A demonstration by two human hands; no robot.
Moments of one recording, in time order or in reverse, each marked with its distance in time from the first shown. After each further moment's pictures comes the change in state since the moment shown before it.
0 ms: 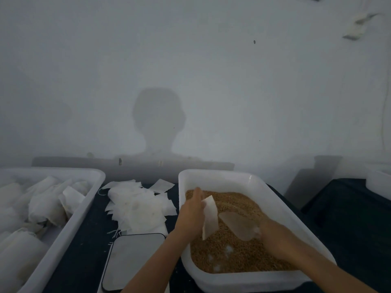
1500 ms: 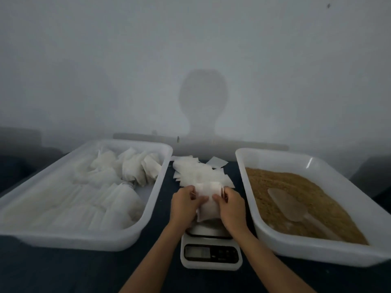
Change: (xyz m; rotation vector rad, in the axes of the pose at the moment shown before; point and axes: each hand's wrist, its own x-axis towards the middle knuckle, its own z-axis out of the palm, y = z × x) left_hand -0.105 -0.094 -0.108 -0.111 0.279 -0.344; right_hand 0.006 -0.242 0.061 0.918 0.473 -0.143
